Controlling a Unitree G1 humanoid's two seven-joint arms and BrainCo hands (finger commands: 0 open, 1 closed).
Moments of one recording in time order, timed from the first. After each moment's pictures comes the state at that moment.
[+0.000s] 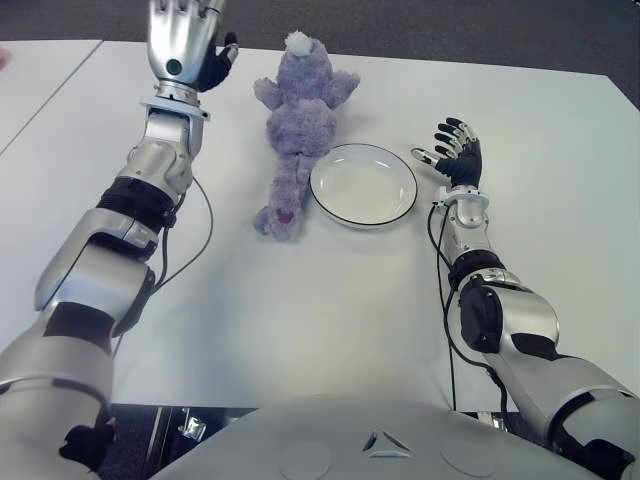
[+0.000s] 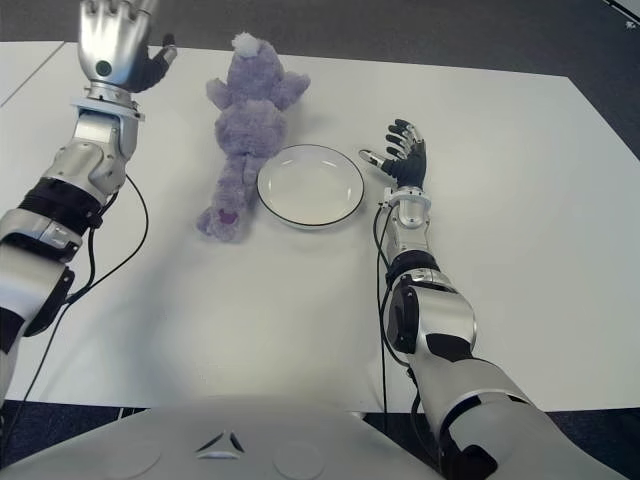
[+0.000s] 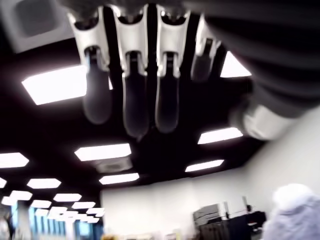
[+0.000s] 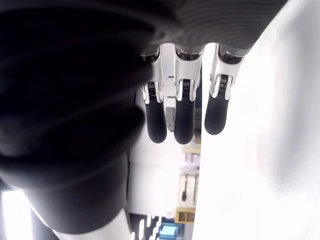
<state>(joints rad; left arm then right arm) -0.88 0.53 -0.43 0.77 0.89 0.11 0.69 -0.71 -0.18 -0.29 1.21 -0.07 -0.56 -0.10</state>
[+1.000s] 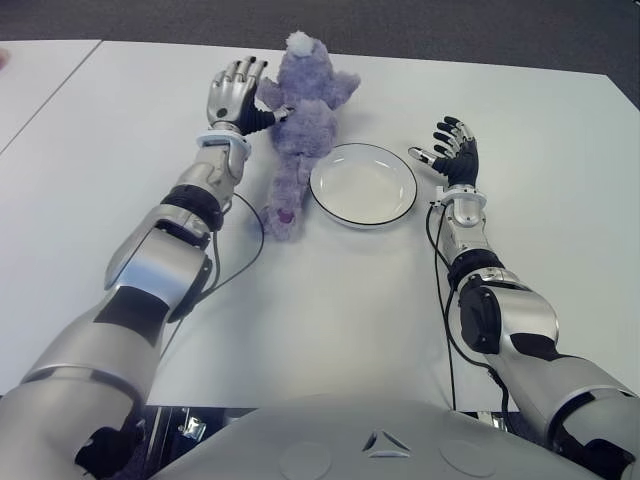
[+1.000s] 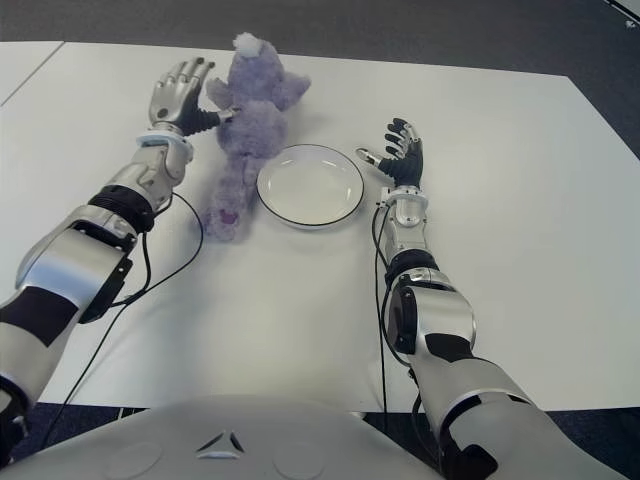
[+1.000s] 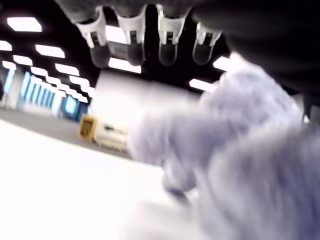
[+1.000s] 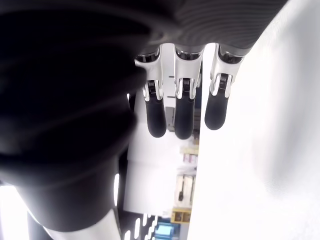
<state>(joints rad) -0.96 0.28 -0.41 1.20 0.68 -0.12 0.49 -0.71 -0.18 -0.24 1.21 -0.08 -0.56 -0.14</state>
